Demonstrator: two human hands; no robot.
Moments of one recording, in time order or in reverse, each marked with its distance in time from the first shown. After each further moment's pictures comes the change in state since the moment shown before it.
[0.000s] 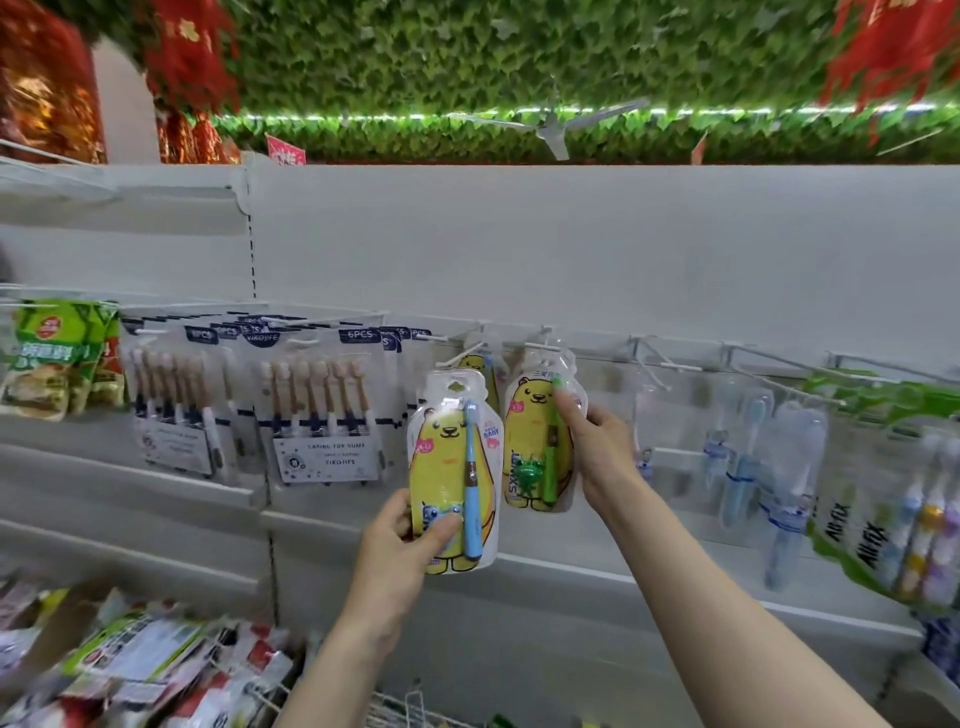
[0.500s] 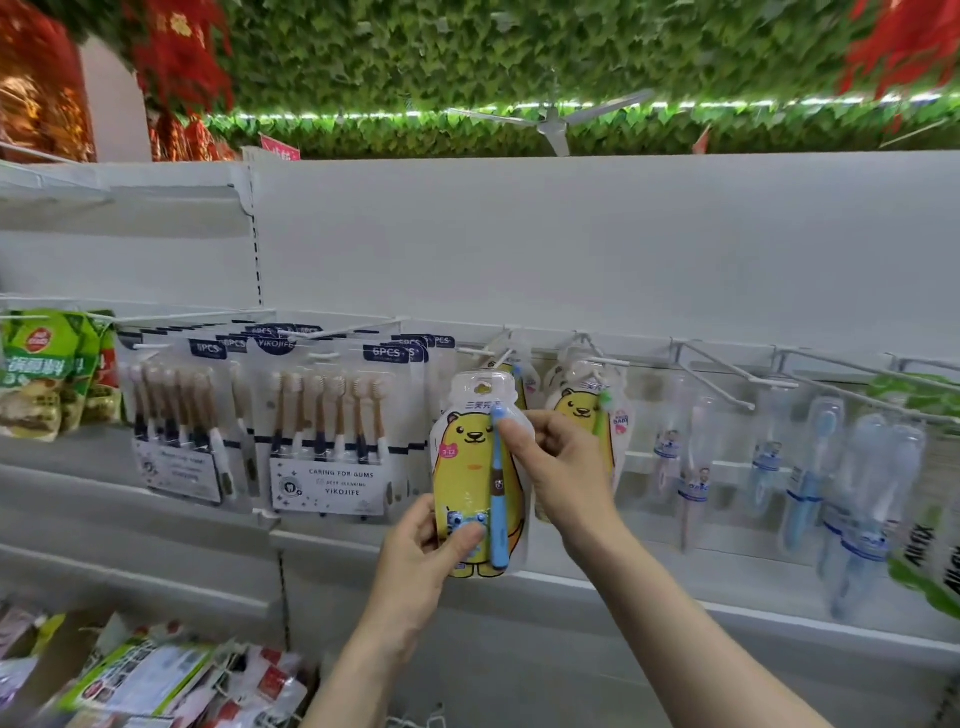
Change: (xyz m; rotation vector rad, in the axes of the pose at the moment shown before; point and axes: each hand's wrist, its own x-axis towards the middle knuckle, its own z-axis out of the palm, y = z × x) left_hand 0.050 -0.015 -0.027 -0.054 -0.109 0.030; right_hand -0.041 0.010 0.078 -0.157 -0.181 -0.303
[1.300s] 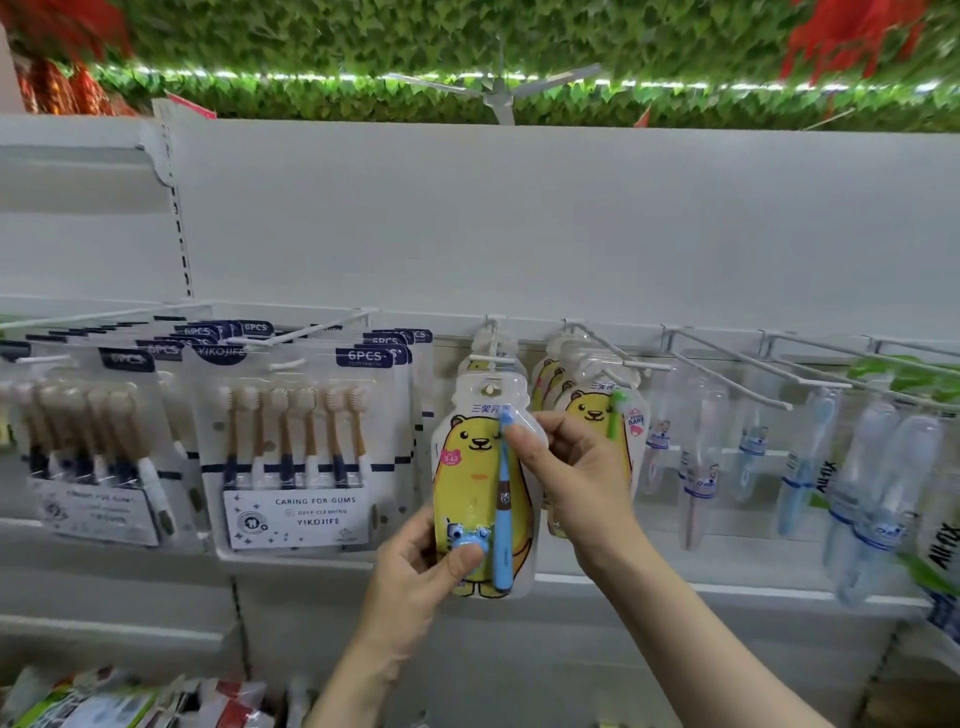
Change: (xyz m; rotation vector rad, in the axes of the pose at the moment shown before) left_hand 0.039 -0.015 -0.023 -0.135 -0.174 0.050; right_hand 0.011 0.004 0.012 0.139 0.067 0.011
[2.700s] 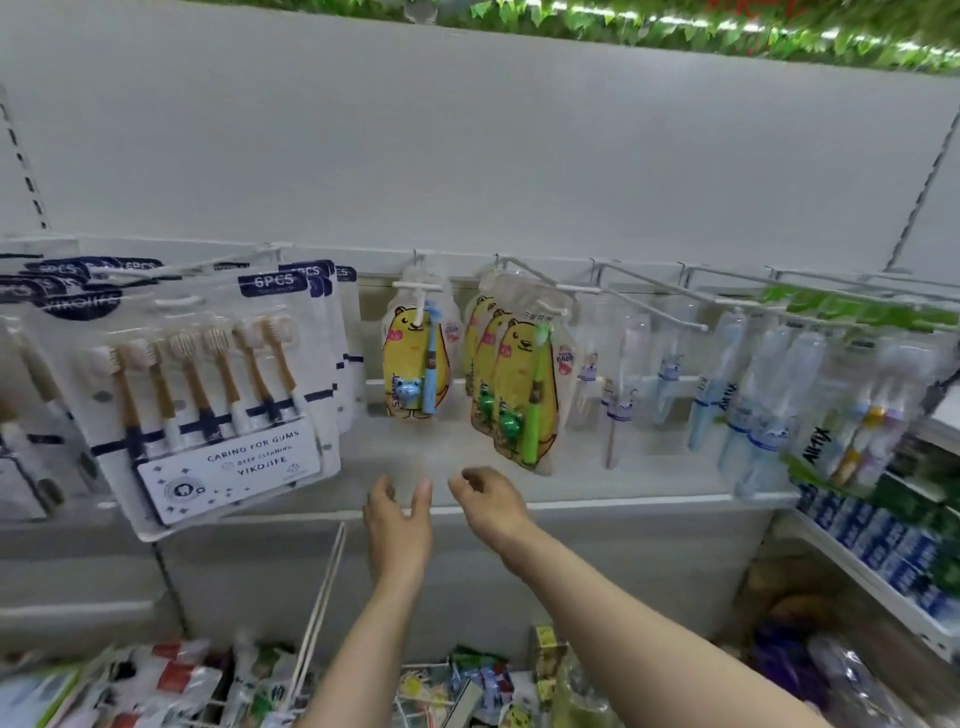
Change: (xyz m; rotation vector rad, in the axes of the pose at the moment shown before) left_hand 0.037 -0.110 0.025 0.556 0.356 -0.353; right_hand -0.008 0.138 -0.022 -0.696 -0.015 0.572
